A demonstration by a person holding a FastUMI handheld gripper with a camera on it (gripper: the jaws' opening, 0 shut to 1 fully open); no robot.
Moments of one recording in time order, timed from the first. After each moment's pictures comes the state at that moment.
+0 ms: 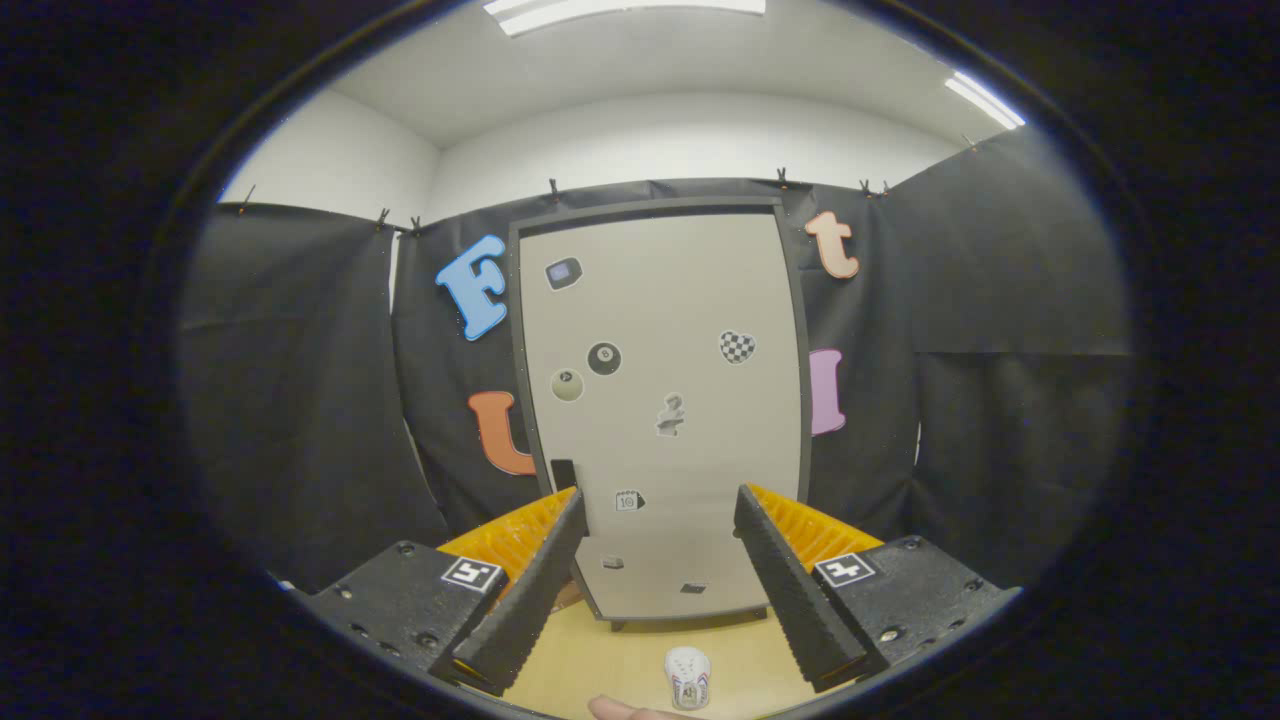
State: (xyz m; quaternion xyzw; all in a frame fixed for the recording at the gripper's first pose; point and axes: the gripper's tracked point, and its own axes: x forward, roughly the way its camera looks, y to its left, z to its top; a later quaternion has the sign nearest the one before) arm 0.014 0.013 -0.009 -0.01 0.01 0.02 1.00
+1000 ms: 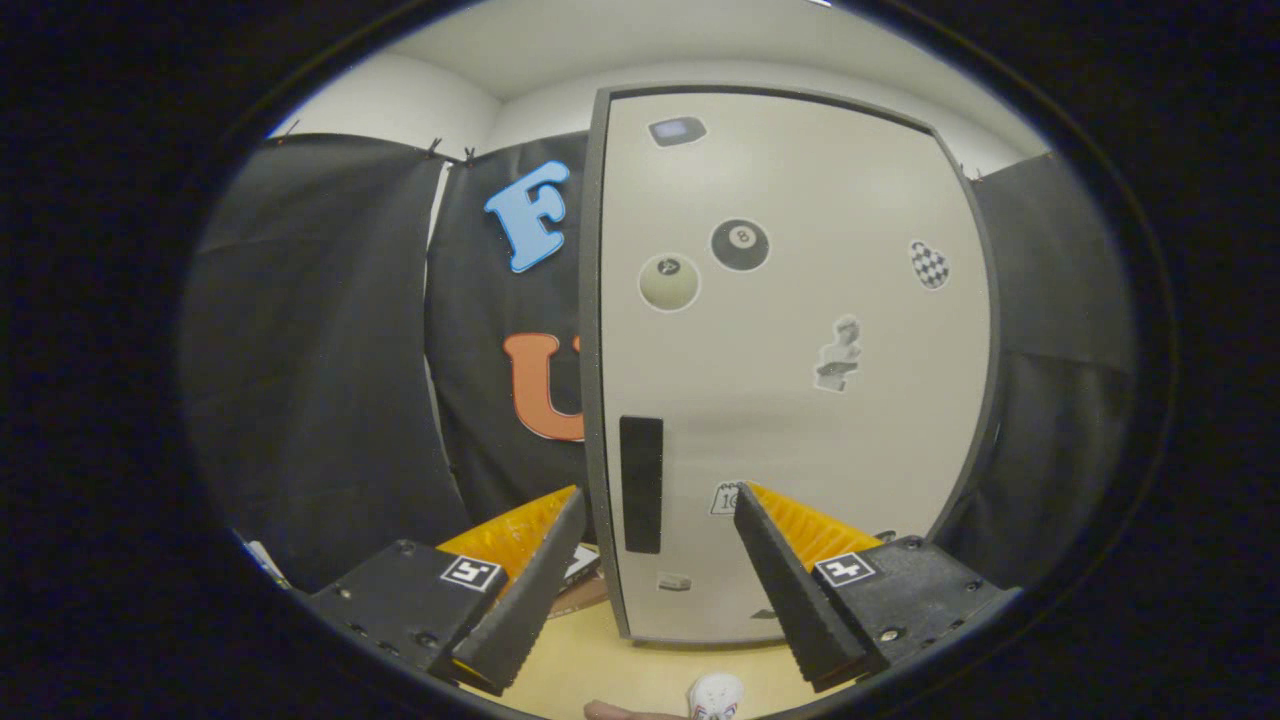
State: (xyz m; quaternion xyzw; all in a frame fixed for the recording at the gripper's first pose) arm 0.202 0.112 -0.106 -0.08 0.06 0.09 0.99
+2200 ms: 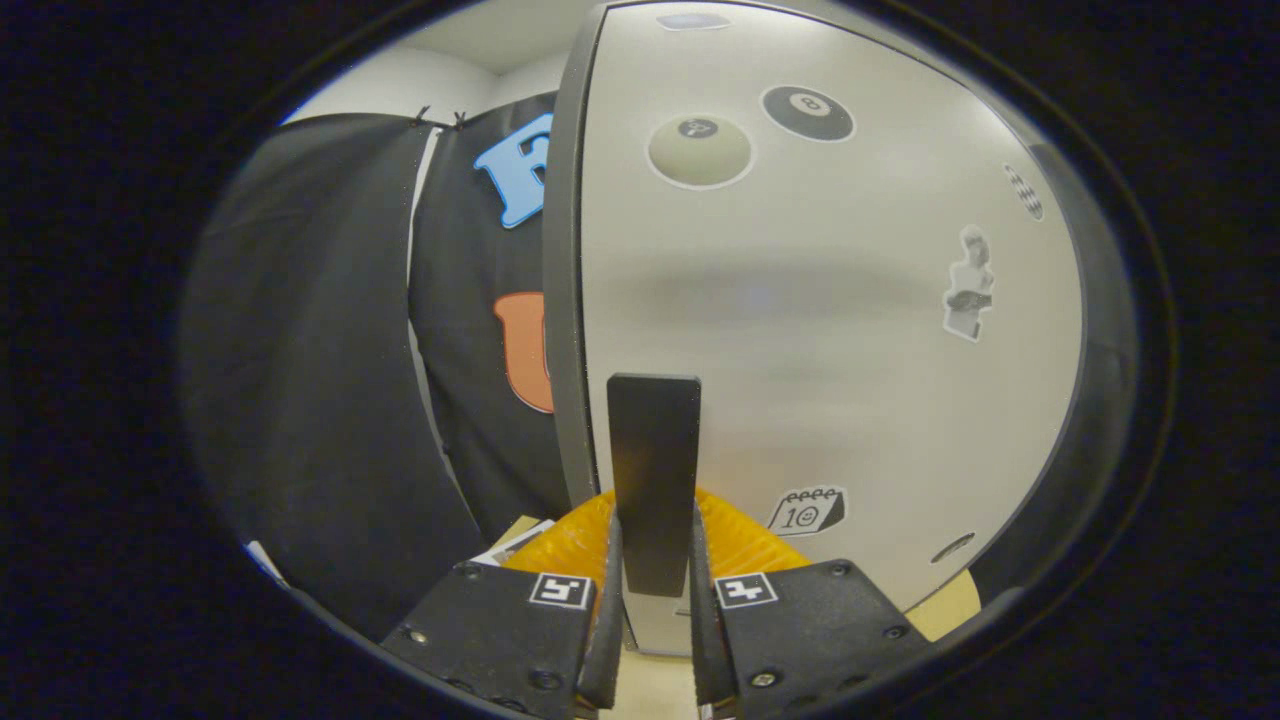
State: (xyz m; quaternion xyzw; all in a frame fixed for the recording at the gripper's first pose) arm 0.269 0.125 -0.143 -0.06 0.11 0.11 0.99
